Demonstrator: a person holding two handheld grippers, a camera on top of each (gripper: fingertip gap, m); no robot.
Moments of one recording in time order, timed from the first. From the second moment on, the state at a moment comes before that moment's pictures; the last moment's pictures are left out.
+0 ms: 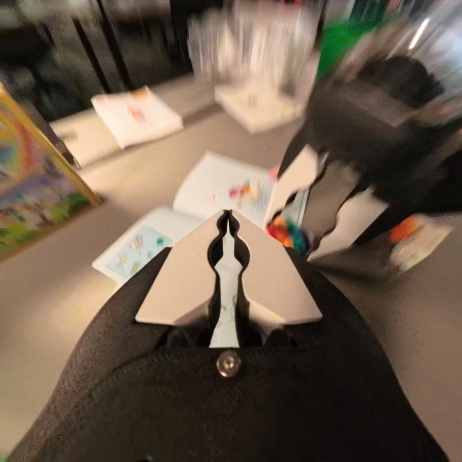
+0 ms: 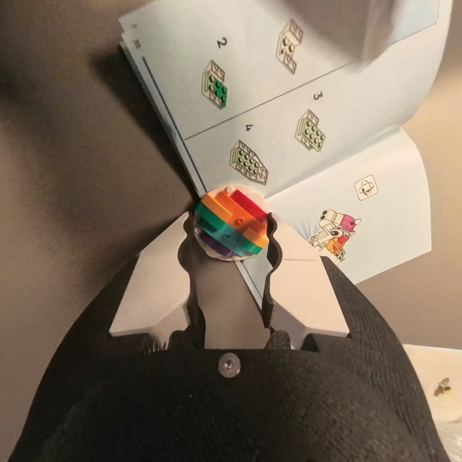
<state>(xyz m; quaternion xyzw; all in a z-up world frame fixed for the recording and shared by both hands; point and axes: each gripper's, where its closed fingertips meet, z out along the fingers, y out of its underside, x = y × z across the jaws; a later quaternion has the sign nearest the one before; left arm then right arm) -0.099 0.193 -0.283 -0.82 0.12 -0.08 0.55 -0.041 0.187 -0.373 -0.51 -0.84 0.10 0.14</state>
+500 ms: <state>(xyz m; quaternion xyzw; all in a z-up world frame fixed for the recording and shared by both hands) 0.022 0.105 -0.257 -0.60 0.35 -0.17 0.70 -0.036 0.191 -0.280 -0.51 -0.74 0.25 0.36</state>
